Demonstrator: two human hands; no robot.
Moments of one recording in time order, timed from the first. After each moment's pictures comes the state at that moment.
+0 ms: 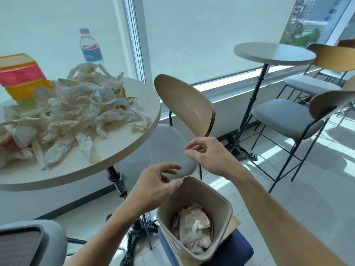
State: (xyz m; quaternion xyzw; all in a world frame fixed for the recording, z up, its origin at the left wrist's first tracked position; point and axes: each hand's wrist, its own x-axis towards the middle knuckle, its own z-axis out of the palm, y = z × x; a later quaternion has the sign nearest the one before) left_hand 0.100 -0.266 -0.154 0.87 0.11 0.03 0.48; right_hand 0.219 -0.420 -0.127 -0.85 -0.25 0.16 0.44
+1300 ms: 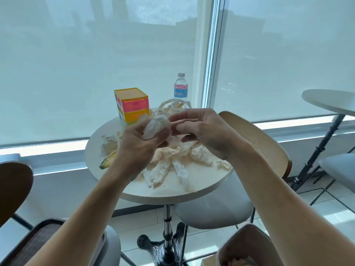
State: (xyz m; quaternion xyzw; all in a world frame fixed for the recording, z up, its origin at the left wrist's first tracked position) left_hand 0.034 -0.093 -0.017 0.70 0.12 0.36 0.60; right_hand 0.157 -0.212 0.021 -0.65 -0.44 0.25 0.57
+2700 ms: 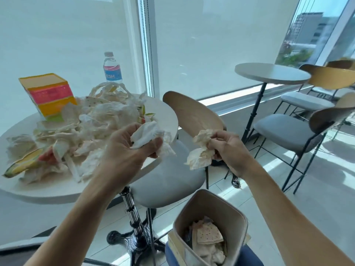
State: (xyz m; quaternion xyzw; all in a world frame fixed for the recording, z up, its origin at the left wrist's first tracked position) left_hand 0.074 -0.188 -0.049 0.73 0.06 0.25 0.63; right_hand 0.212 -0.384 -0.081 -0.73 -0.19 0.14 0.64
